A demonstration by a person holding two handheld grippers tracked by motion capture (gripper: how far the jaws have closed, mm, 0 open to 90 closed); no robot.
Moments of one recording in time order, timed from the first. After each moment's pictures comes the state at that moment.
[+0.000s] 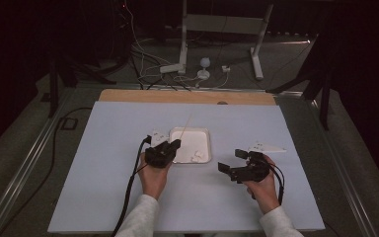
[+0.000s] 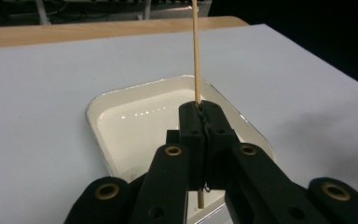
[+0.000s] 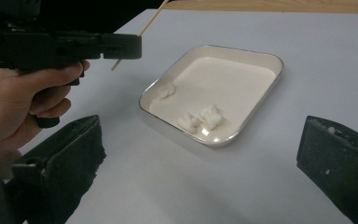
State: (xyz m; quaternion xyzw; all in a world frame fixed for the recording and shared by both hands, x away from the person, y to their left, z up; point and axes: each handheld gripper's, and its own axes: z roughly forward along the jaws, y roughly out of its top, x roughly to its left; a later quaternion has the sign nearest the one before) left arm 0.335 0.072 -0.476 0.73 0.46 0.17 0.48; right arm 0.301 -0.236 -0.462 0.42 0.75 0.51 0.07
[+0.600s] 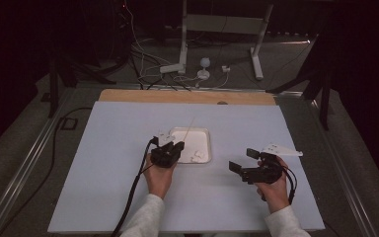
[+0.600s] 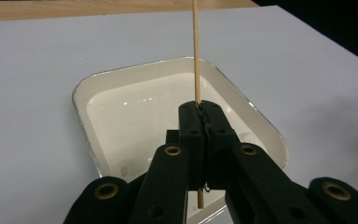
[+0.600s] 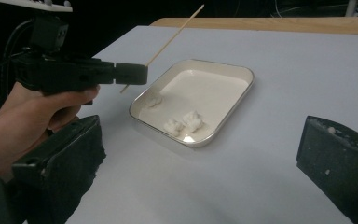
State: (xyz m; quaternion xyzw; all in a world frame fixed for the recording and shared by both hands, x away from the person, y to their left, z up) left arm 0.342 0.058 -0.491 0.73 0.48 0.16 0.46; right arm 0.289 -0.263 -0.450 0.43 0.73 0.52 0.10
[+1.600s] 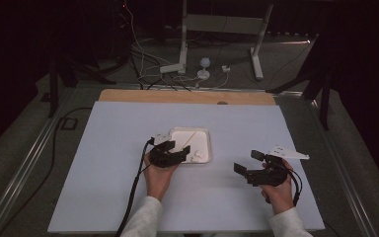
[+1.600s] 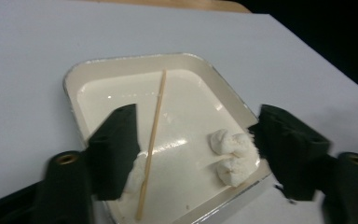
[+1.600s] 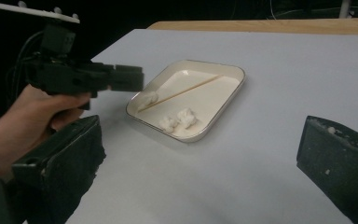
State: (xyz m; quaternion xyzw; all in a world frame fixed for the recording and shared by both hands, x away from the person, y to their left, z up) left arm 0.344 0.070 -0.493 0.71 0.49 0.12 0.49; right arm 0.282 -0.274 -0.451 0.43 0.72 0.53 0.11
